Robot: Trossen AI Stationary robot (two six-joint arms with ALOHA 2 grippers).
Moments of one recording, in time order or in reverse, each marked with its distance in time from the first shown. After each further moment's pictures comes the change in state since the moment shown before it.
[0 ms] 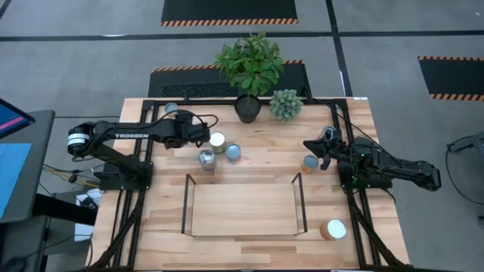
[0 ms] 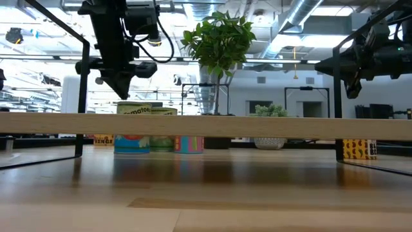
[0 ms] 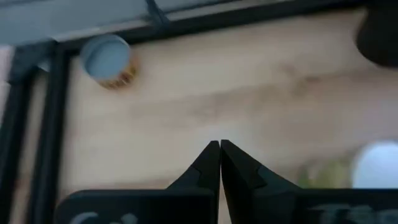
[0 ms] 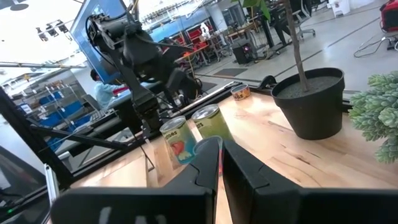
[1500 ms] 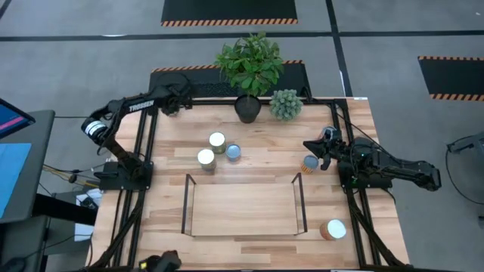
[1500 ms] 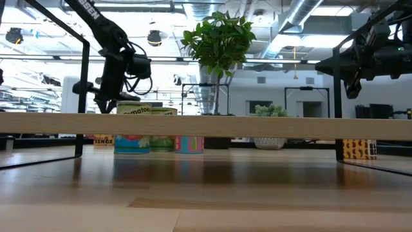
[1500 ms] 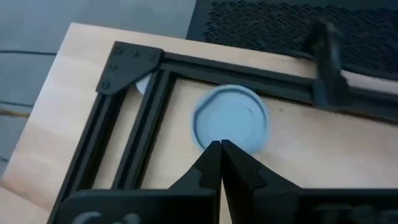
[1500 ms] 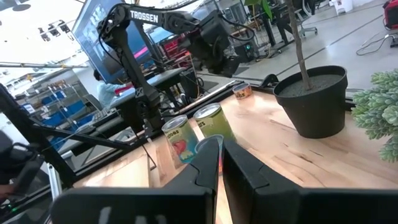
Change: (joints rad) left arm 0.645 0.216 0.072 0.107 0.096 0.218; right arm 0.000 0.000 0.000 -0.003 -0.006 0.008
